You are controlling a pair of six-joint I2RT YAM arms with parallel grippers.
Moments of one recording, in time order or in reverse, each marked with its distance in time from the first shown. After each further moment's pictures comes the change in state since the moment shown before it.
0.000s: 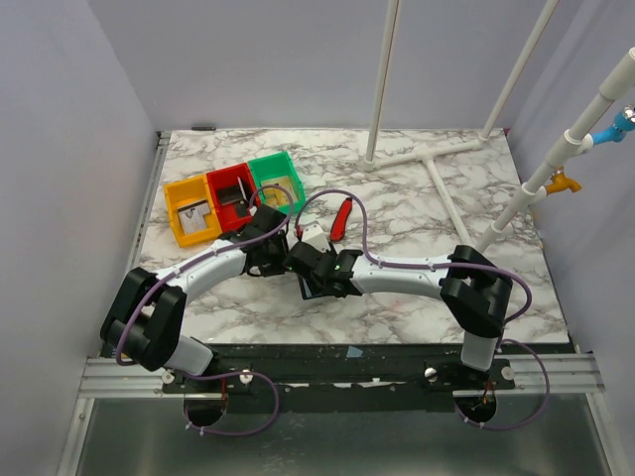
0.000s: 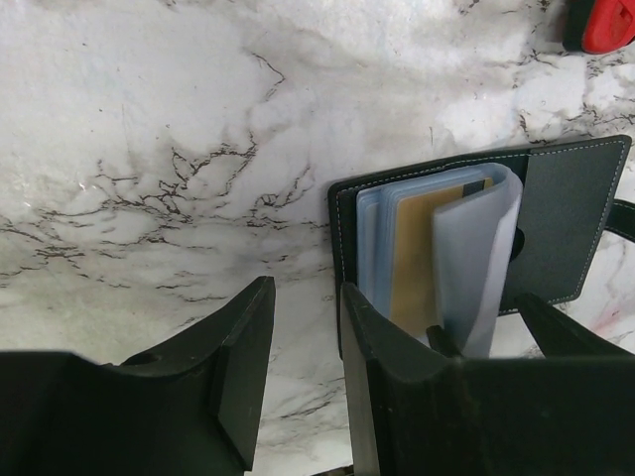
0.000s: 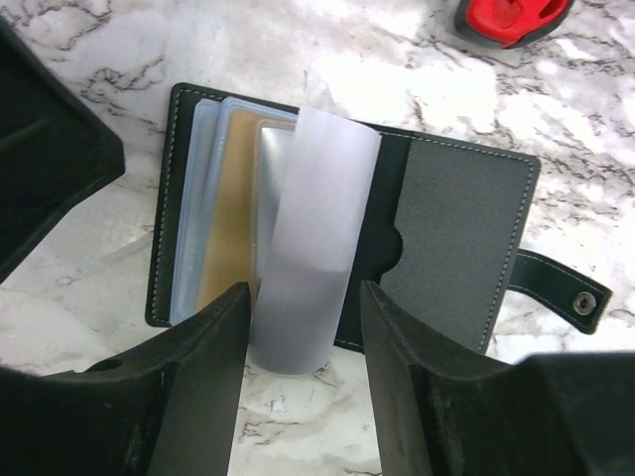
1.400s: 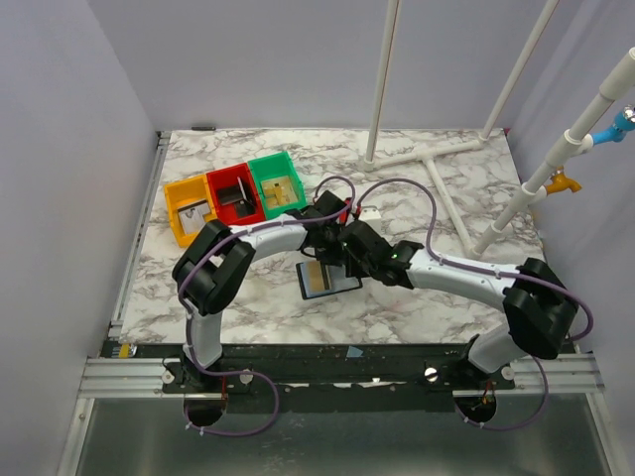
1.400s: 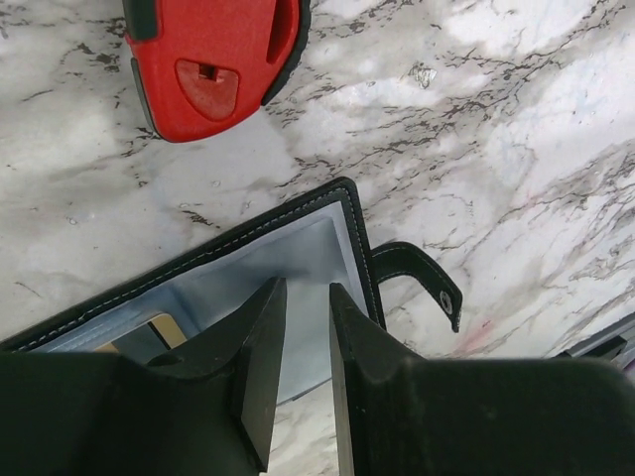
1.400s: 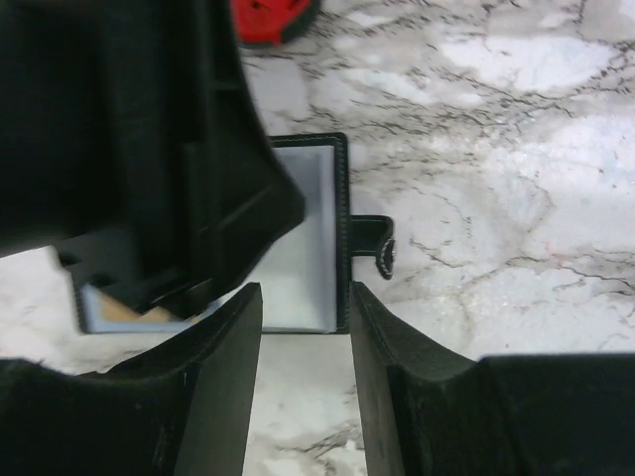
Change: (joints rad) left arm -0.208 0.471 0.423 0.043 0.139 -0.067; right arm -0.219 -0.298 -0.294 0.102 -0.093 0.119
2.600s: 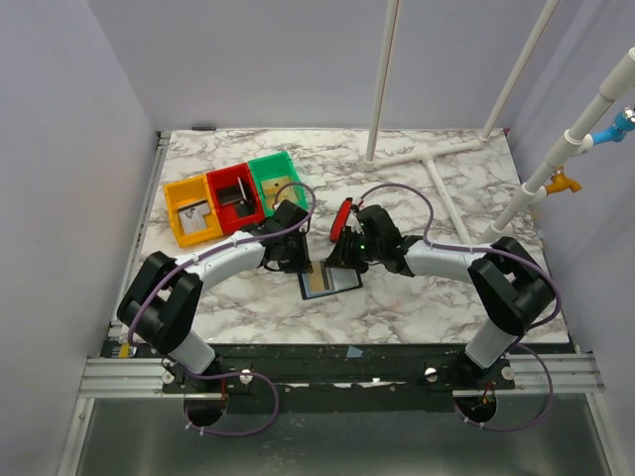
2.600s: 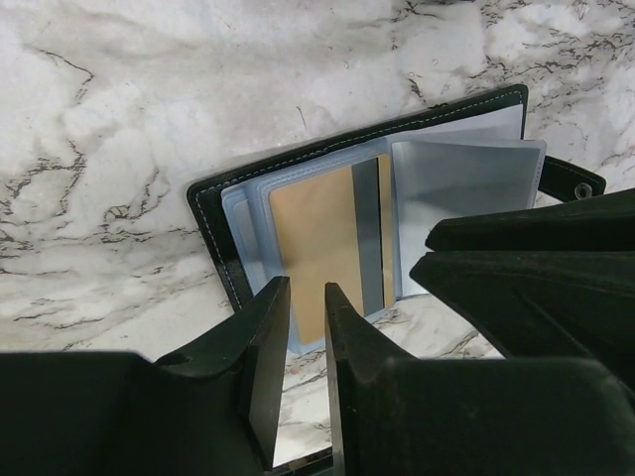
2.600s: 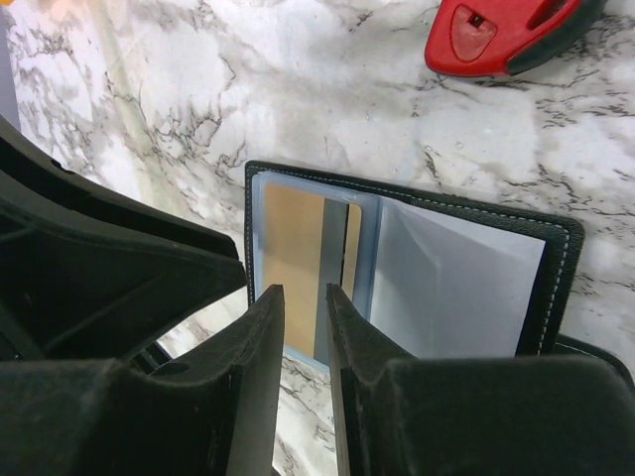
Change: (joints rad) left arm 0.102 -0.354 -0.303 -0.054 -0.076 0.053; right arm -0.217 0.125 -0.096 0.484 -0.689 0.095
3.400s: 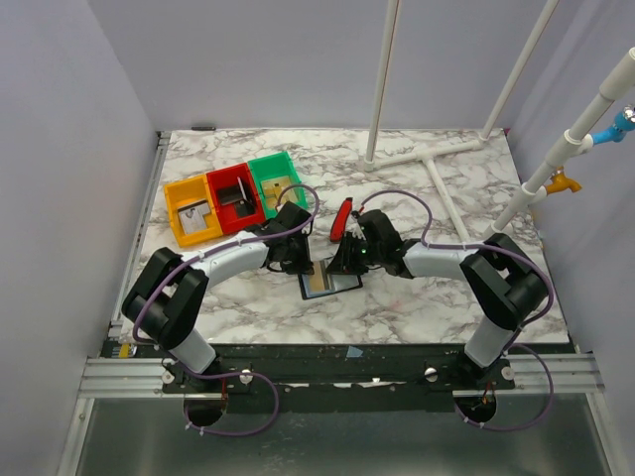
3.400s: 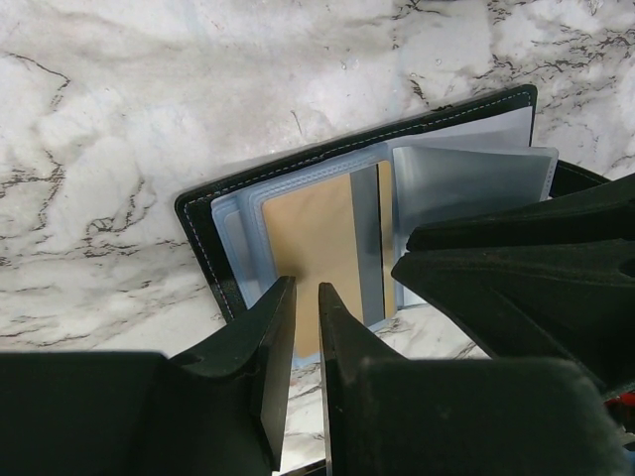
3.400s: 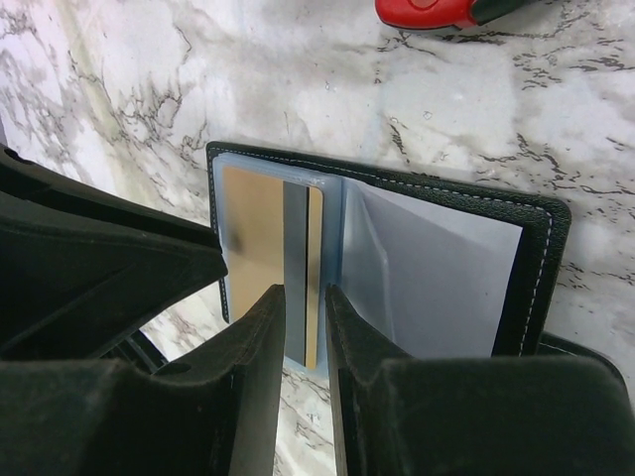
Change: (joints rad) left arm -0.010 0.033 -0.005 0.033 0.003 -0.004; right arm -0.015 0.047 -0.035 0.037 -0.048 0.017
